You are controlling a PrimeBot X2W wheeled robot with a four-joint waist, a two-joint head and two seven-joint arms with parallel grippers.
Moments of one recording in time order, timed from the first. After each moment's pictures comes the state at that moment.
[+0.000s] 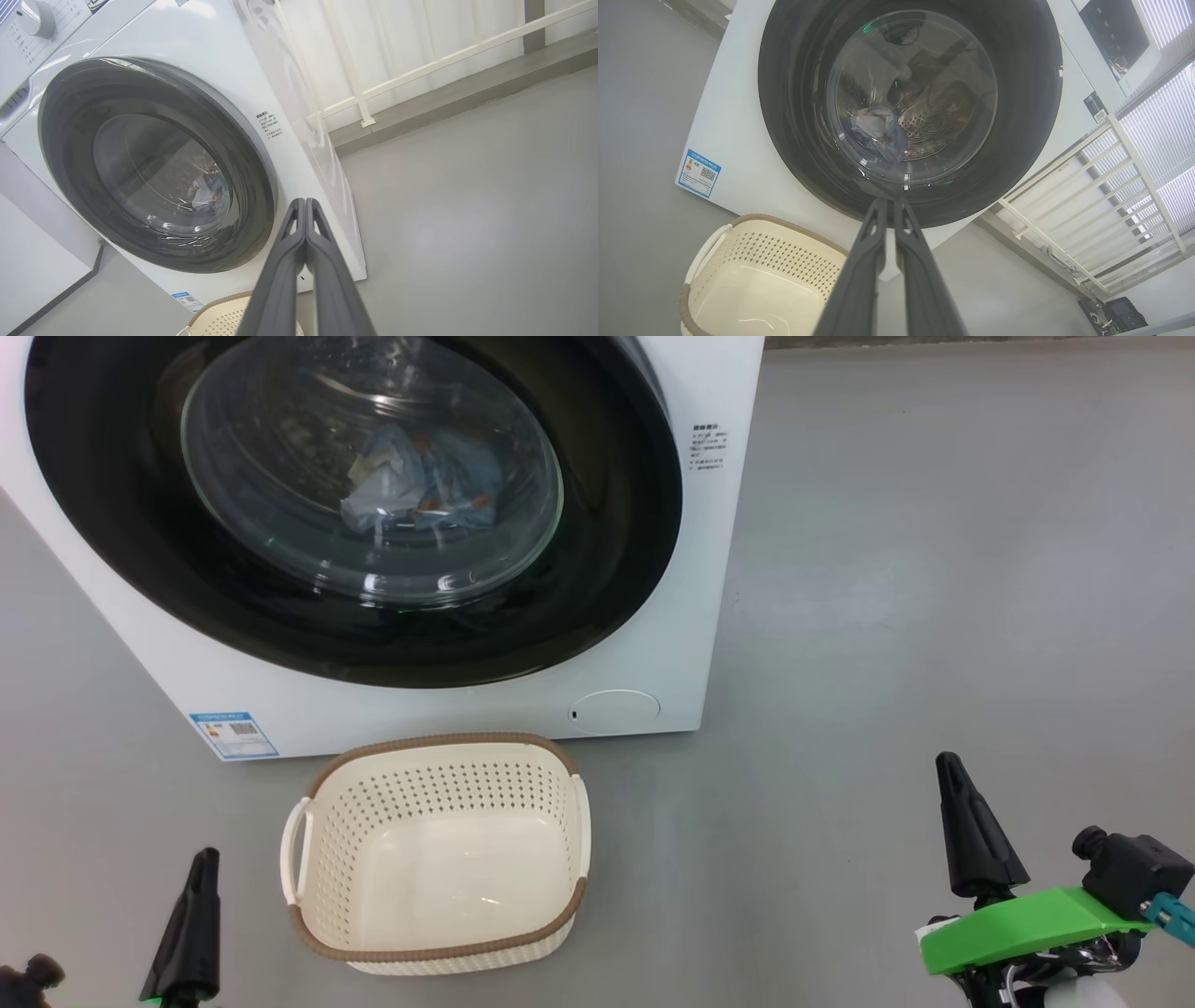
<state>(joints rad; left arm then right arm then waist) 0.01 0.37 -0.18 0.14 -1.14 -0.12 -0.20 -0.04 -0.05 0.03 0.17 0.52 0.13 -0.19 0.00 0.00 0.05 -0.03</state>
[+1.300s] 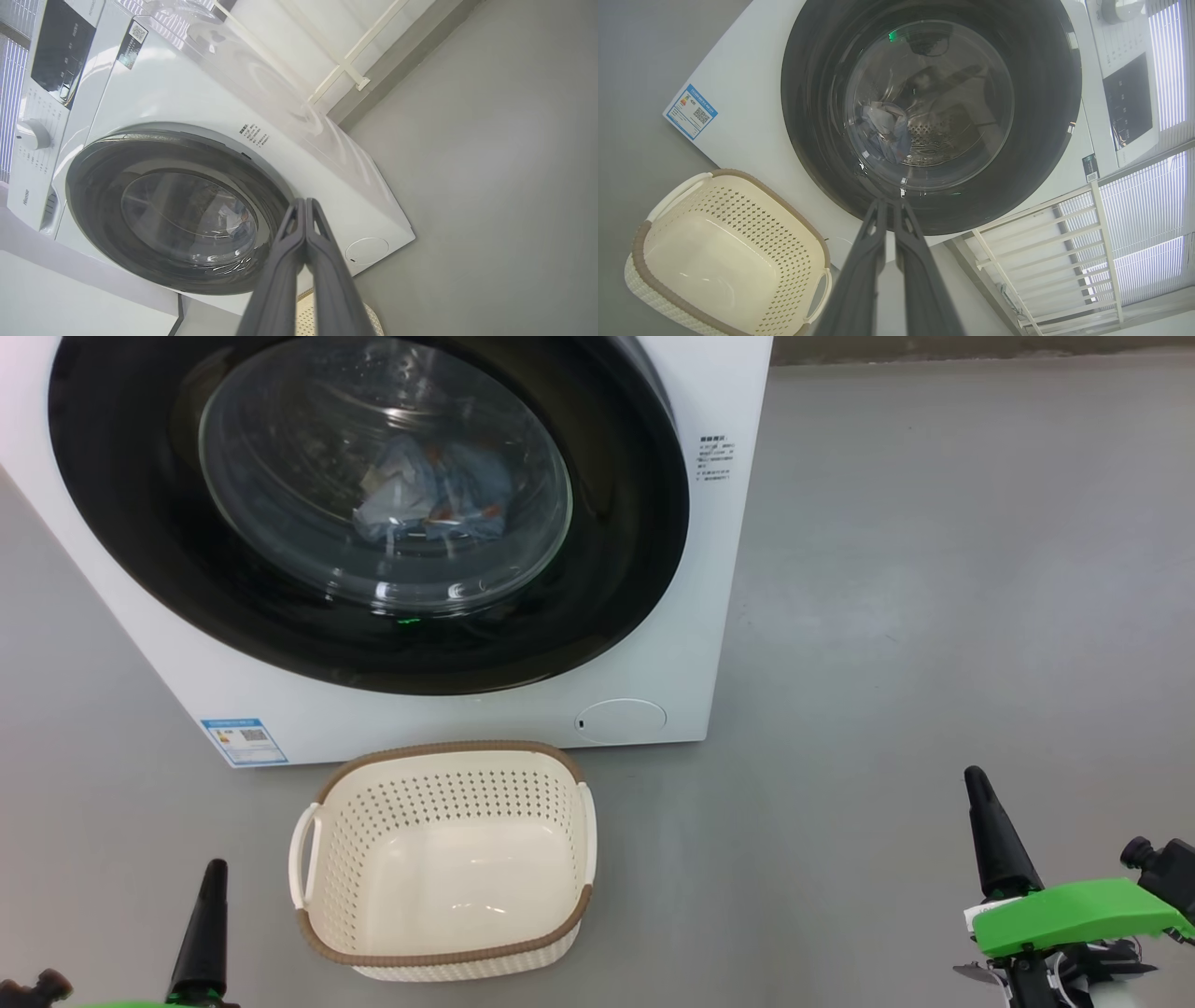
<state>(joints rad) -0.01 0.26 -0.10 0.19 -1.34 -0.12 -0.09 -0.05 -0.06 -0.01 0.21 0.96 0.13 -0.09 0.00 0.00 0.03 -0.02</state>
